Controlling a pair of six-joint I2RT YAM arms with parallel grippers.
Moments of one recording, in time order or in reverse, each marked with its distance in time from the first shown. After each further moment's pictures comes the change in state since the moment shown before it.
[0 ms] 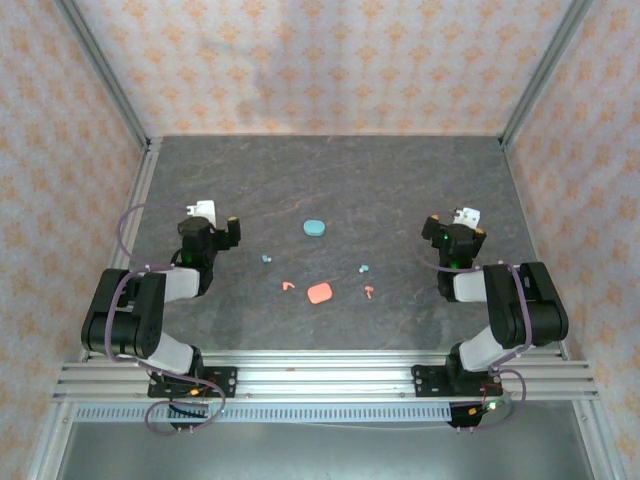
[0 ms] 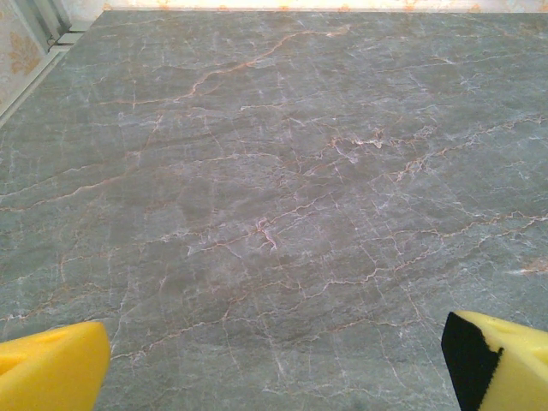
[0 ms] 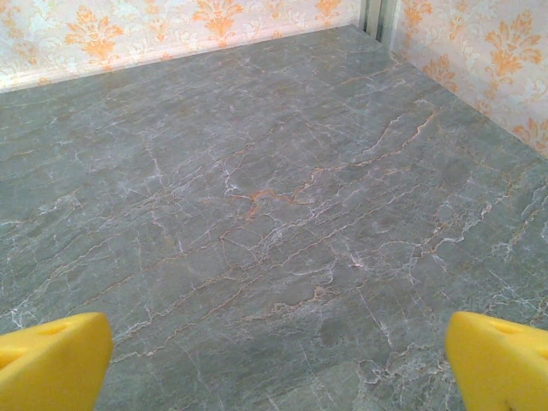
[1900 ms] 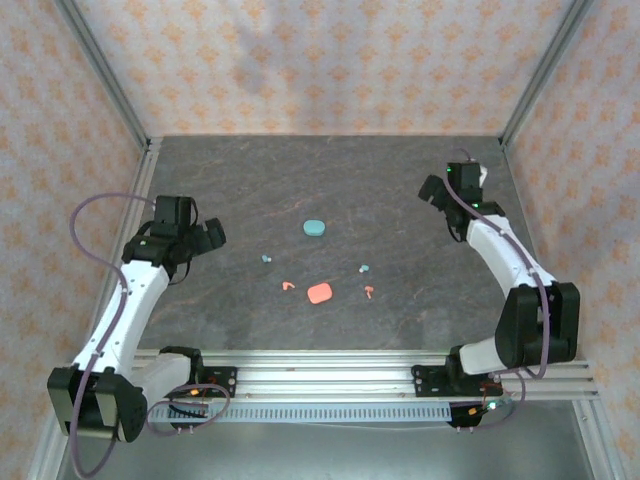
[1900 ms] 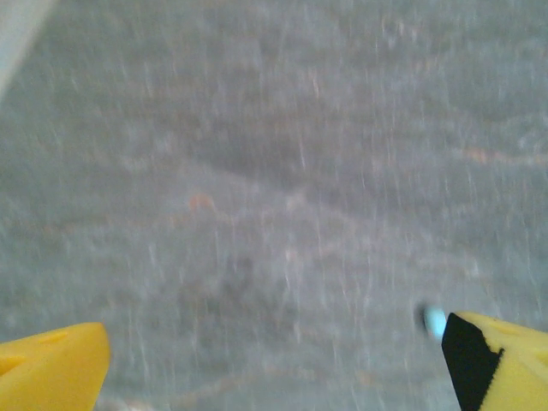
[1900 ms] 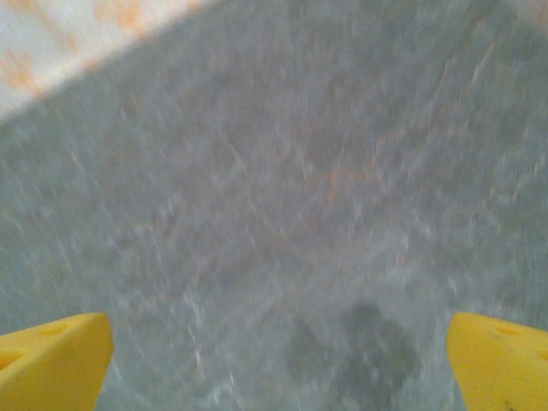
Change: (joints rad) left arm 0.000 -0.448 0.473 -1.427 0.045 -0.375; right arm 0.051 -0.112 0.694 -1.237 -0.125 0.328
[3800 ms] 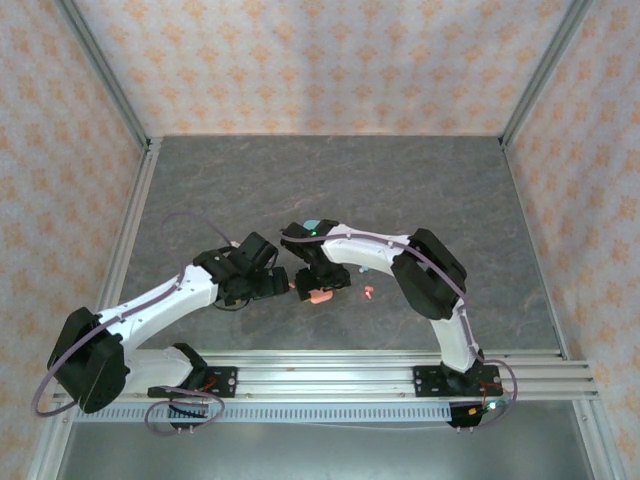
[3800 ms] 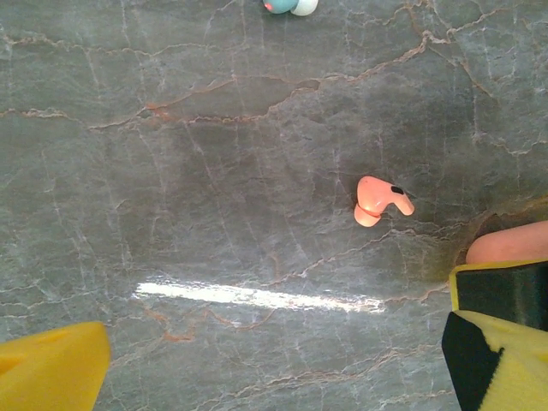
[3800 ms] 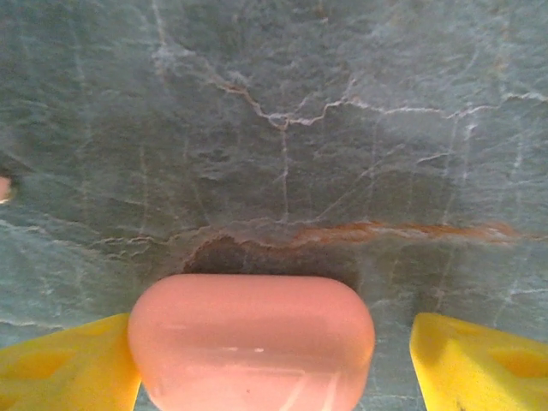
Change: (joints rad) left arm -0.594 0.169 -0.138 0.017 0.043 -0.444; right arm 0.825 0.628 0.441 -0.580 -0.256 0.059
